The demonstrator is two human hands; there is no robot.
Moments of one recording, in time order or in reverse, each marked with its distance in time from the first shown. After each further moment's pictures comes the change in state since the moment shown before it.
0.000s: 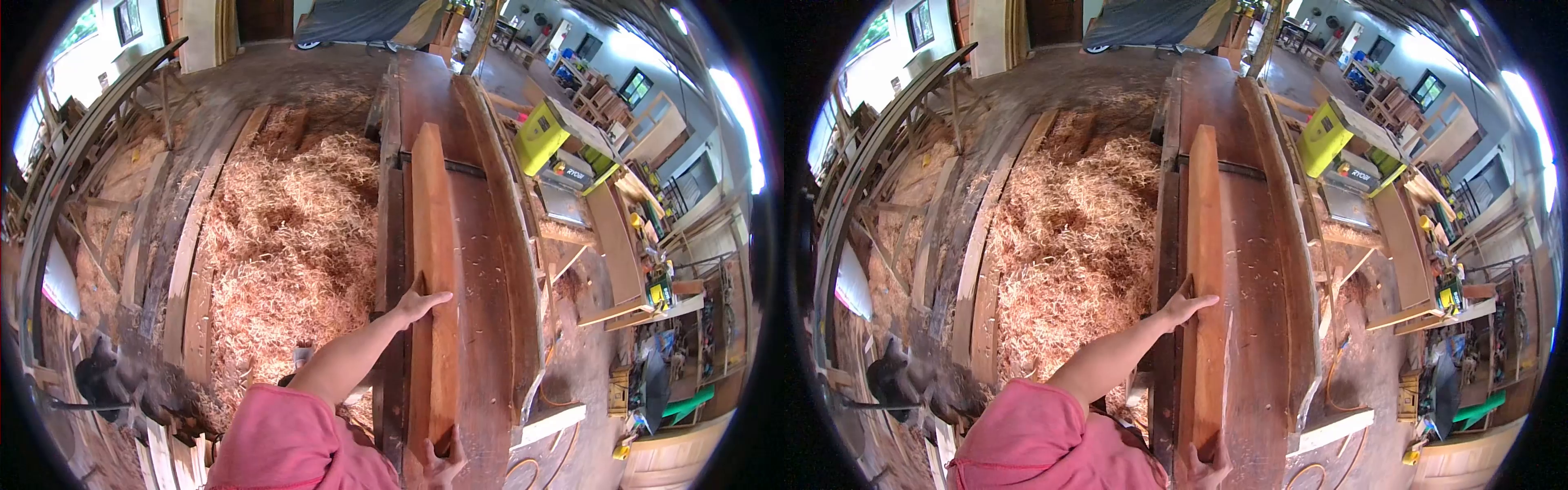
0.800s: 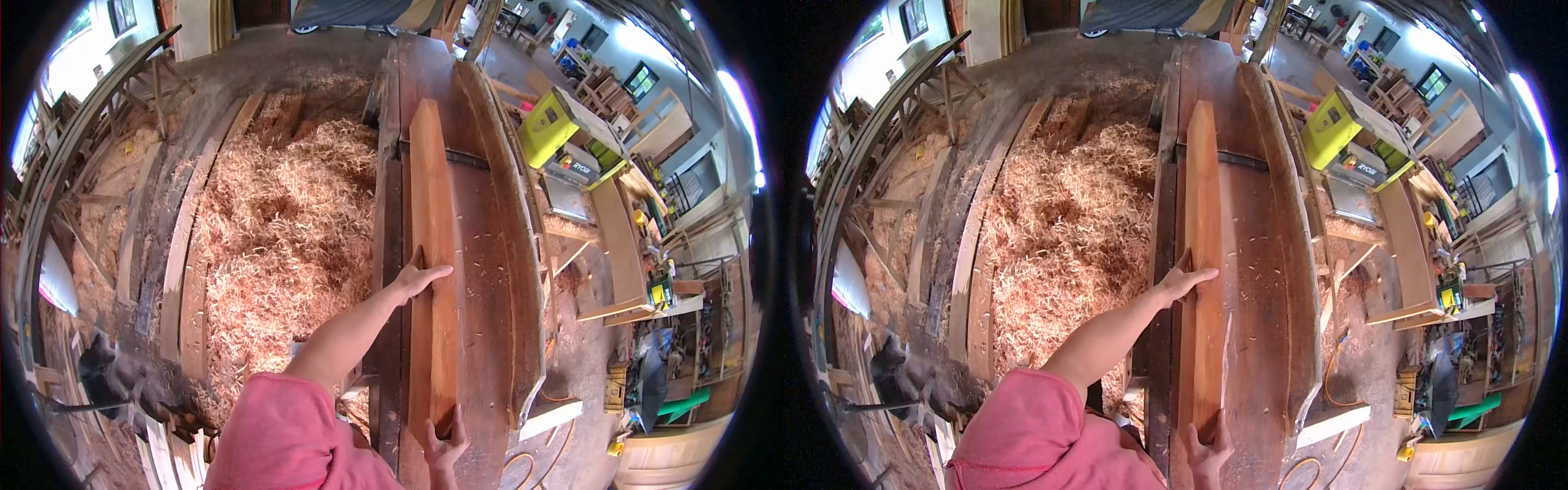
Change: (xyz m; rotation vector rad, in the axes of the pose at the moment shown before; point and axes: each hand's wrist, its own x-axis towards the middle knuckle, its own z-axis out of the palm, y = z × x) left_hand 0.042 0.055 -0.021 0.102 0.000 -0.092; right_hand 0.073 -0.035 0.027 0.078 -0.085 0.171
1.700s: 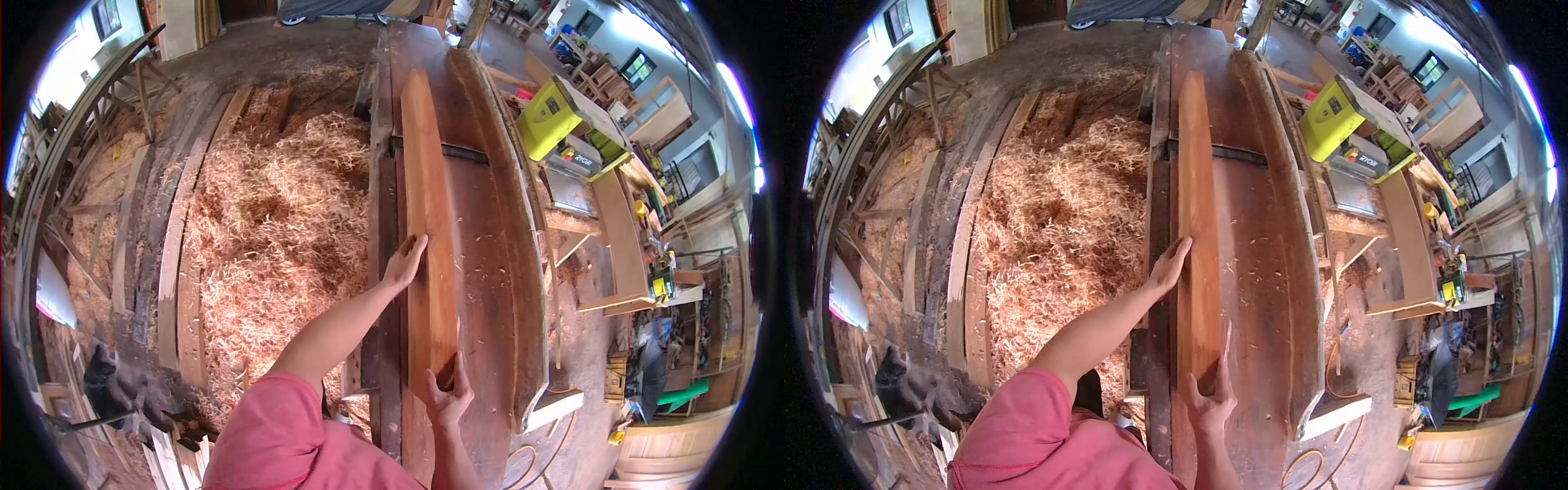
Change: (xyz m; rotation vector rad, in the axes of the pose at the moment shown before) left_hand 0.080 -0.022 -0.030 0.059 0.227 0.136; right_hand 0.119 -0.047 0.079 0.067 -0.009 0.002
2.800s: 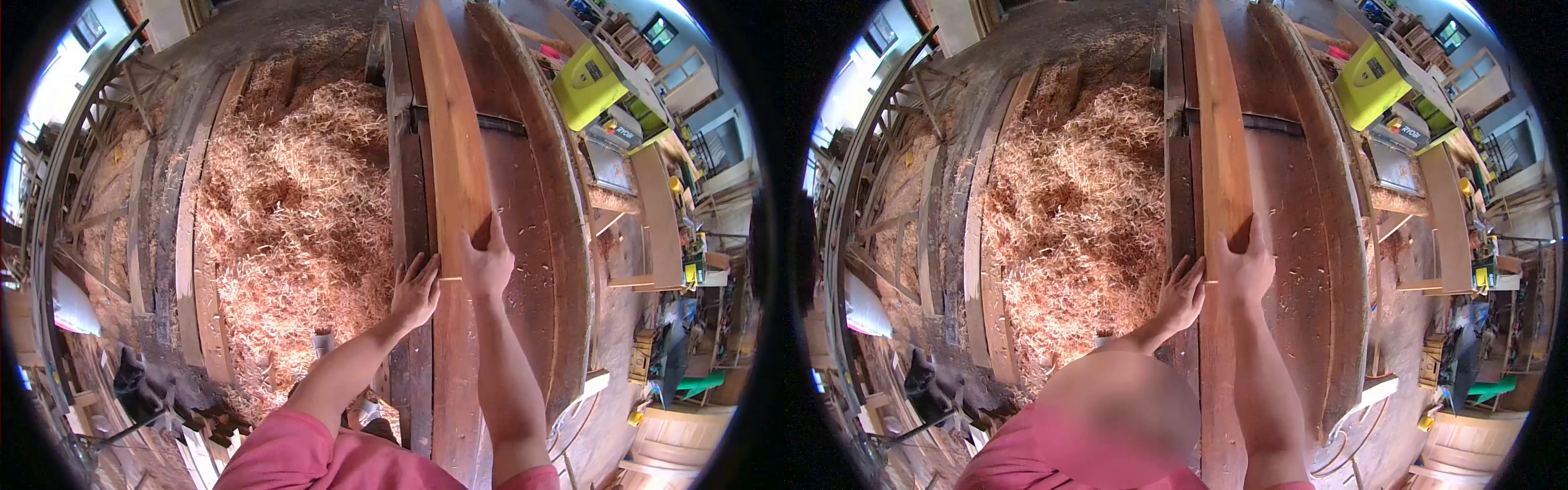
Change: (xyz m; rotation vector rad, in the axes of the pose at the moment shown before) left_hand -0.008 -0.094 -0.026 0.872 0.099 0.551; right_hand 0.252 -0.051 0.158 -0.431 0.041 -0.092
